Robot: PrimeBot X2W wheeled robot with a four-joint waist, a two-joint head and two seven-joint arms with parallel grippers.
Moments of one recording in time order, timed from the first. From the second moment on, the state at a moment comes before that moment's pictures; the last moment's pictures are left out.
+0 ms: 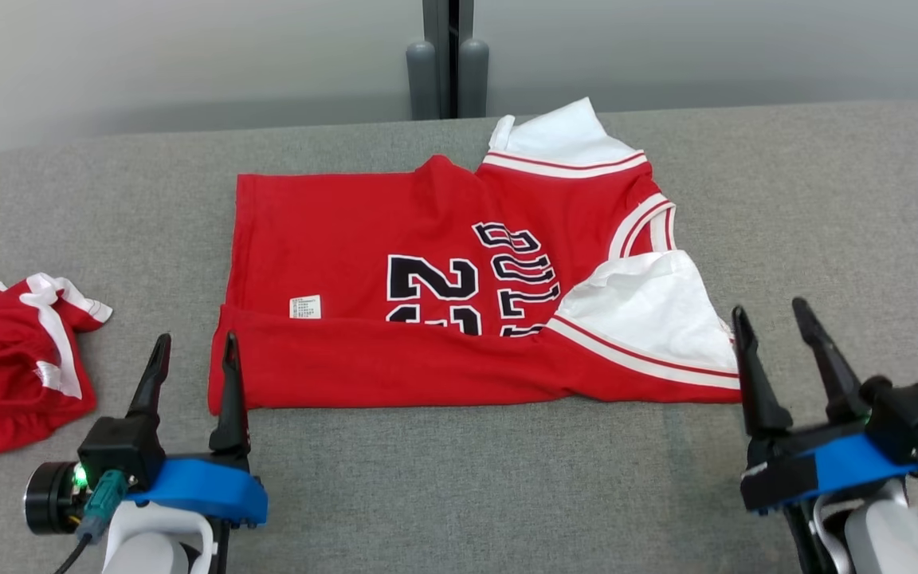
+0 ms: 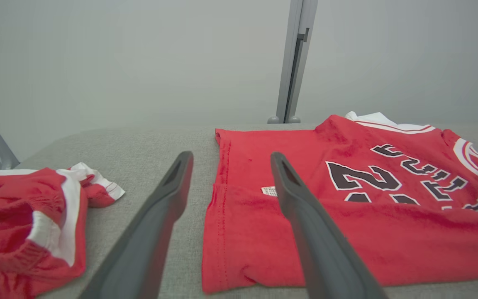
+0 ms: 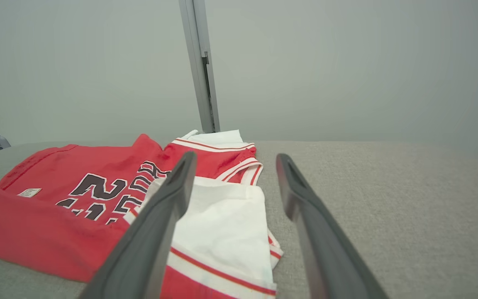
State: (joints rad) left arm -0.17 0.23 -0.22 0.26 -0.32 0.07 -0.24; right arm -0.20 -0.15 0.04 0.22 0.23 0.13 -0.26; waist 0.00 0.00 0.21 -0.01
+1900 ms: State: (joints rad) left arm -0.03 0.26 -0.27 0.32 -0.45 0.01 -0.01; right arm -0.04 -0.18 0.05 0.38 0.42 0.13 -0.21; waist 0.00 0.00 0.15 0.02
